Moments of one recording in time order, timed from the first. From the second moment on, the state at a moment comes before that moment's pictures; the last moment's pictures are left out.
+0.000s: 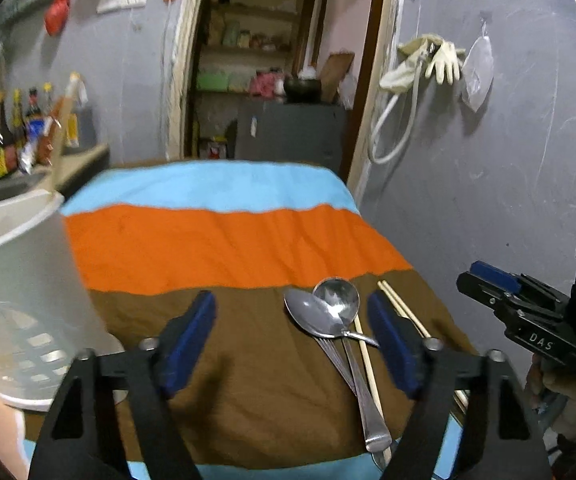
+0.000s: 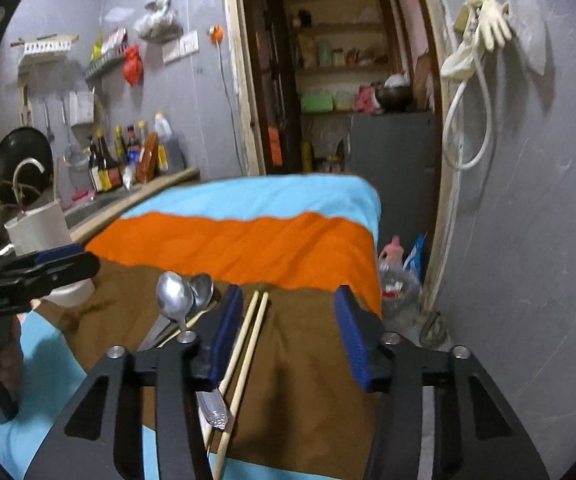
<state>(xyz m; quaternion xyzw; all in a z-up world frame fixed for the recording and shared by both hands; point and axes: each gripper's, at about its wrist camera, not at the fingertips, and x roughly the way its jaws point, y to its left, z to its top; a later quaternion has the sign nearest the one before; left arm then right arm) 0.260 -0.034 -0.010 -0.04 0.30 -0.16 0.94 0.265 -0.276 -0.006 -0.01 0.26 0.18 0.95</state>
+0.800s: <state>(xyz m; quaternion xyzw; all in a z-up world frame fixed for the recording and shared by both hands) 0.334 -0.016 -0.040 -0.13 0.42 -0.21 0.87 0.297 -0.251 -0.030 -0.06 0.36 0.21 0.91</state>
